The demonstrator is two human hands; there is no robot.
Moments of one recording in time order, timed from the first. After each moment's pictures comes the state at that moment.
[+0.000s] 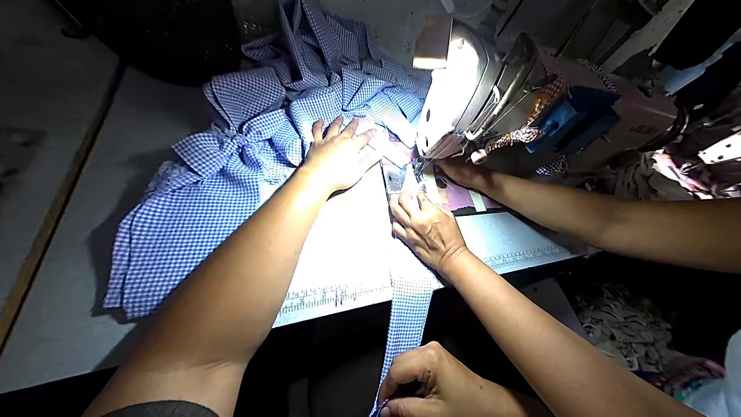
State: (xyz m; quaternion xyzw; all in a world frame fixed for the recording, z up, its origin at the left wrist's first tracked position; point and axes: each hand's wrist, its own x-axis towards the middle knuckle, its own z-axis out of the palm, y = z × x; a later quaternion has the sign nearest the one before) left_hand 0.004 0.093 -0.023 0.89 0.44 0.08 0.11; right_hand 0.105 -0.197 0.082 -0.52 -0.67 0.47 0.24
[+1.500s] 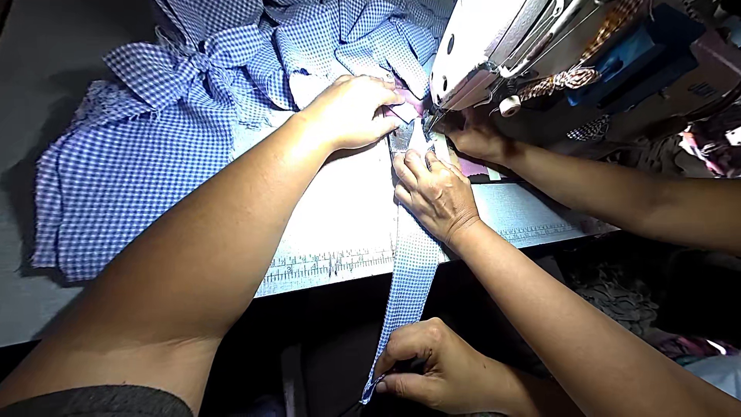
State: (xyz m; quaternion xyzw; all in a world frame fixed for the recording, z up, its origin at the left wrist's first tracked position) left_hand 0.015 0.094 -0.031 0.94 0.26 0.16 0.14; right_hand 0.140 -0.238 -0.041 -0.36 -0.71 0.52 0.31
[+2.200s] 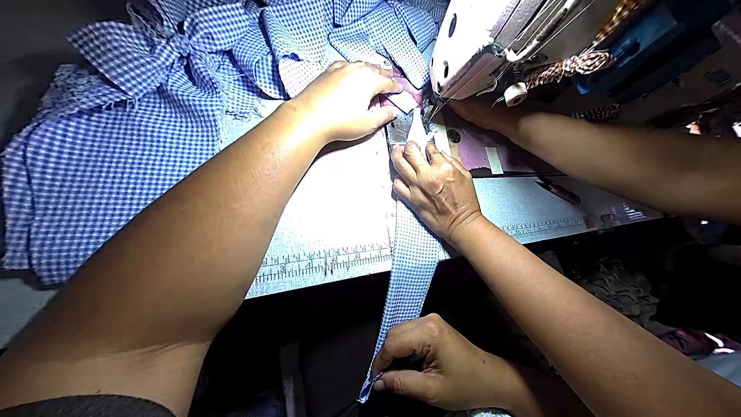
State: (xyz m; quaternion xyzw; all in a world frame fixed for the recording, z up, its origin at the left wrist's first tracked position) left_hand 0.014 0.093 -0.027 0.94 0.27 0.14 0.15; right_hand 0.122 -0.219 0.005 -0.42 -0.69 0.53 0.26
